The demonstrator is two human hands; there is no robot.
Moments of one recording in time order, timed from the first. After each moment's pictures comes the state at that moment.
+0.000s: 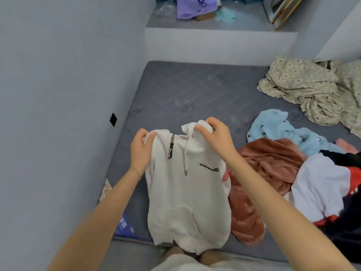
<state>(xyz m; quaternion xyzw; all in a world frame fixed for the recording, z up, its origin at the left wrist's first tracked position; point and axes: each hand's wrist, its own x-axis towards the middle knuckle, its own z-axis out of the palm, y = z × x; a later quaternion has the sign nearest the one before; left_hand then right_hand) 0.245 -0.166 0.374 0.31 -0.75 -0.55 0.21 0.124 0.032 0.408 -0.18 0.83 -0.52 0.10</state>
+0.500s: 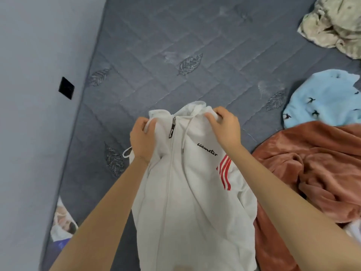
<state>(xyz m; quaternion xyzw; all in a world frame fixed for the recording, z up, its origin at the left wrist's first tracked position) 0.056 -0.254 0.065 0.37 -0.76 -0.50 0.17 -0.053 -0.058 0.096 -0.08 0.91 -0.41 0.09</state>
